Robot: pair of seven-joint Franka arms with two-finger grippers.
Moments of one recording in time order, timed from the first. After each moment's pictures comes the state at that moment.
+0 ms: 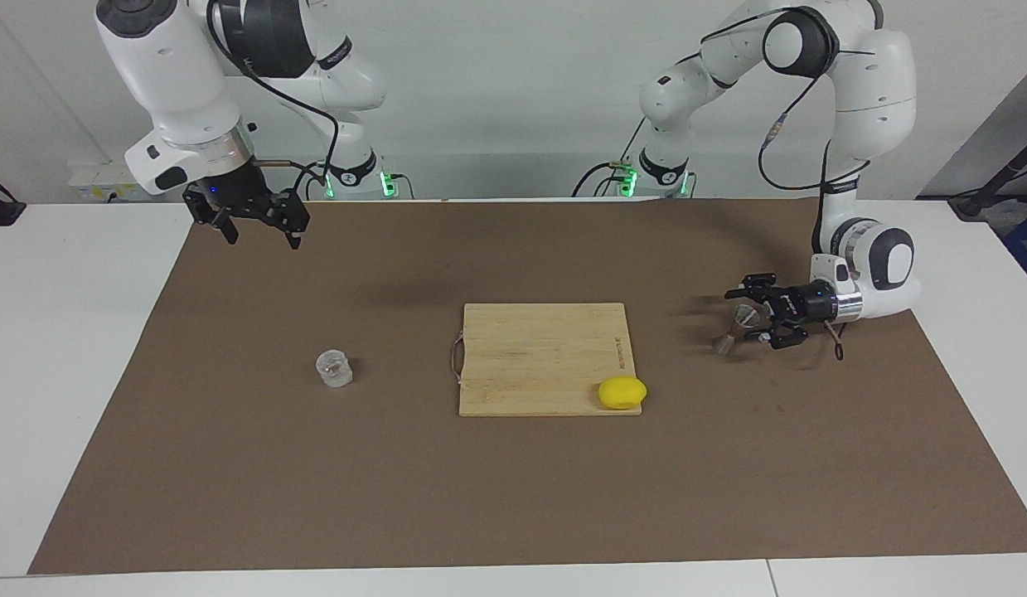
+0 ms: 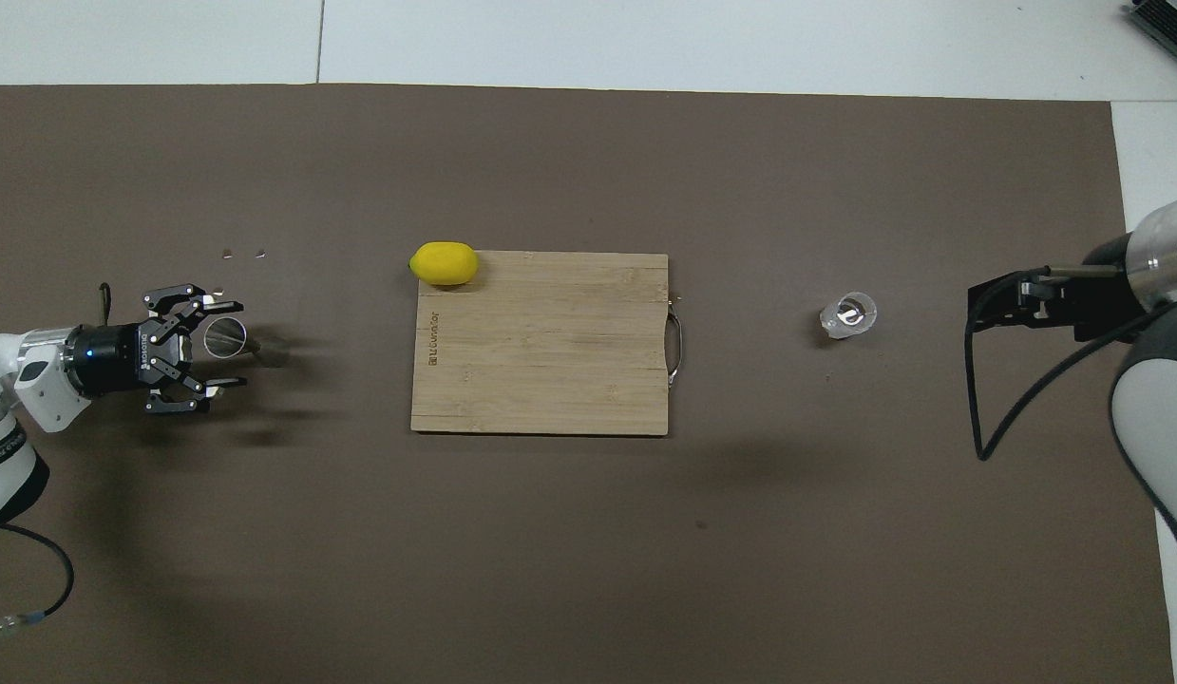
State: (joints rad) left arm 0.52 0.53 -0.13 -1.95 -1.24 1.42 2.48; right arm -0.06 -0.03 0.11 -1.69 -0.03 1.64 0.17
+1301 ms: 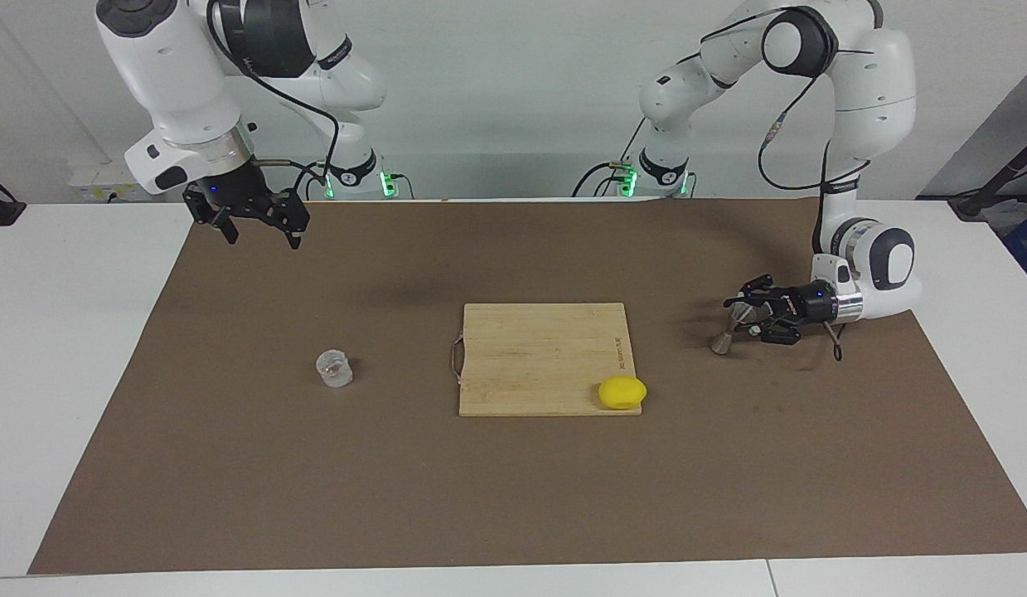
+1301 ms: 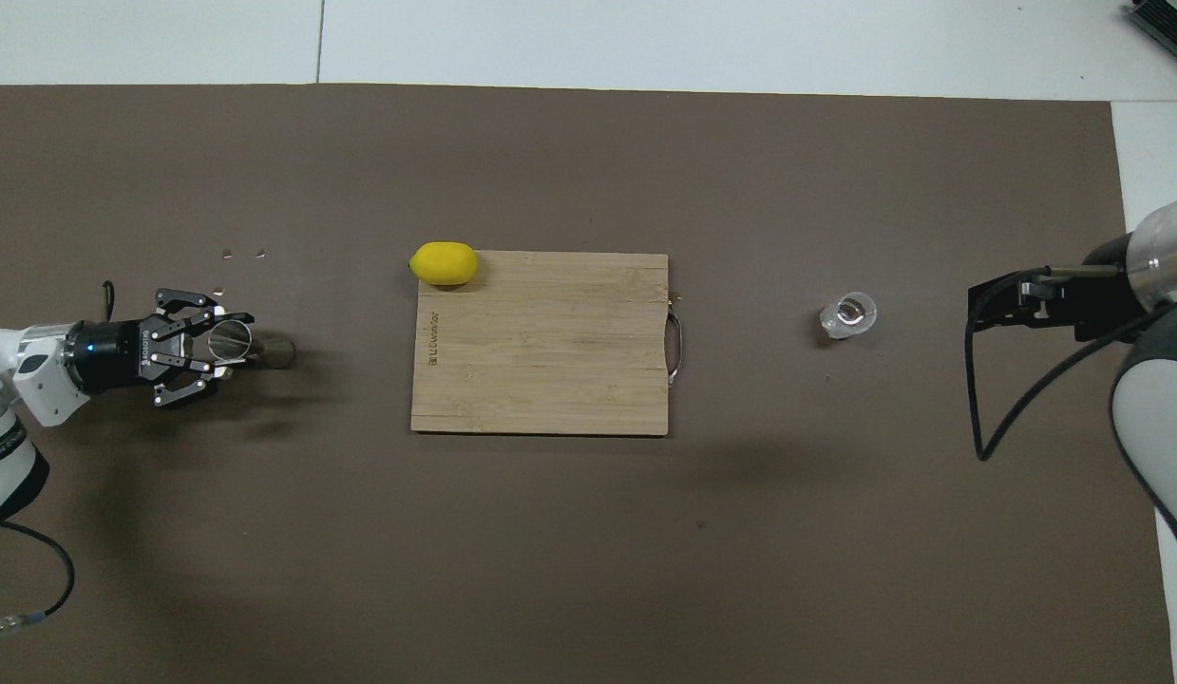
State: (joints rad) left arm 0.50 0.52 -0.13 -1.94 -1.24 1.42 2.41; right arm -0.06 -0.03 0.11 -1.69 -0.03 1.64 0.17
